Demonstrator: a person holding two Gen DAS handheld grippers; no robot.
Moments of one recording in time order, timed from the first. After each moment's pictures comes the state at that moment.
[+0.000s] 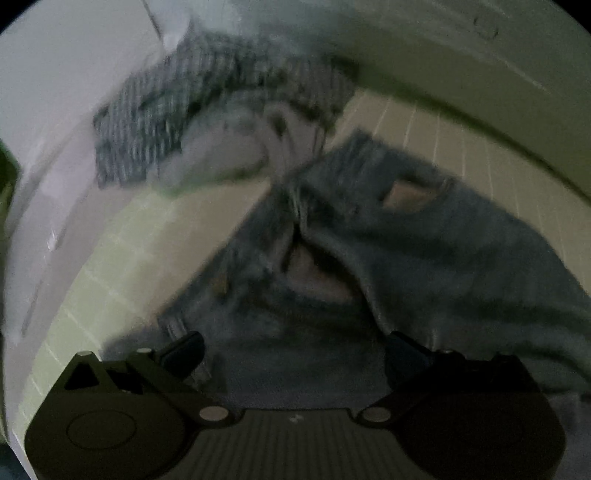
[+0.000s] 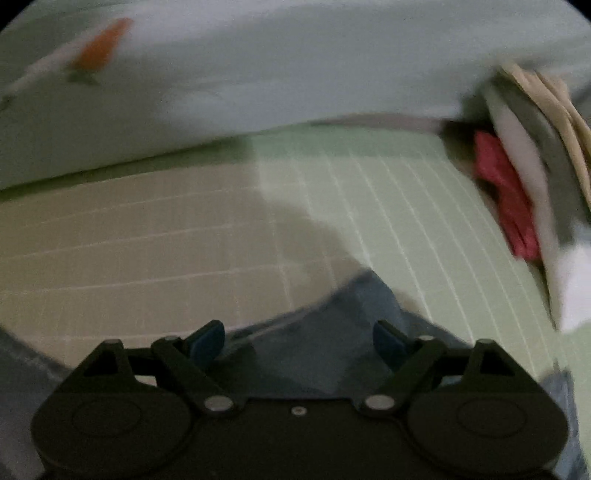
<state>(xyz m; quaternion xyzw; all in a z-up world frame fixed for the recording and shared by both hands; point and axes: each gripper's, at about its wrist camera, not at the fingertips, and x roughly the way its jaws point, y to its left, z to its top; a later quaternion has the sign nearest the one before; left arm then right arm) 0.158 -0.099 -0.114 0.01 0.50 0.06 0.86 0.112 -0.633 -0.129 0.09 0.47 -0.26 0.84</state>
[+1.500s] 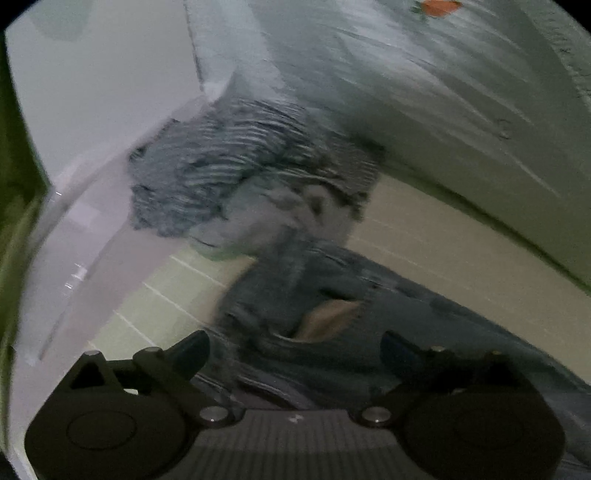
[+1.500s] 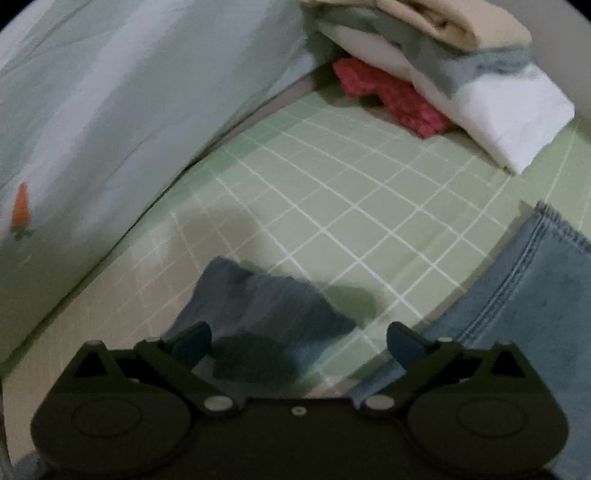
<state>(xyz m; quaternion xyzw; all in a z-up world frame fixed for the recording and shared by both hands) 0.153 -0.080 -0.071 -0.07 0.43 0.10 0.89 0.014 -0.689 -0.137 0.34 0.36 -0.33 0.81</state>
